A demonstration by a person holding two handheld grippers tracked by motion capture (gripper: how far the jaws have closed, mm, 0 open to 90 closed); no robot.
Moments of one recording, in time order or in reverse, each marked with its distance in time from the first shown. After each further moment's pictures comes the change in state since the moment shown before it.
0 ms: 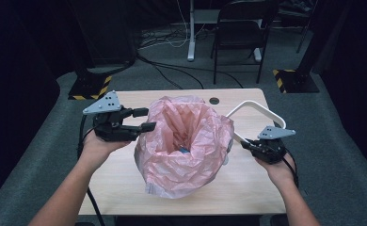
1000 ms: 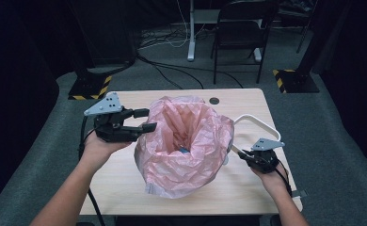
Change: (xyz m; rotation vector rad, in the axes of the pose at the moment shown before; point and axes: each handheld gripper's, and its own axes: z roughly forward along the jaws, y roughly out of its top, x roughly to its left) left arm -0.001 -0.002 0.002 -0.006 -0.001 -0.001; right arm 0.004 -0.047 0.033 0.062 -0.015 0.005
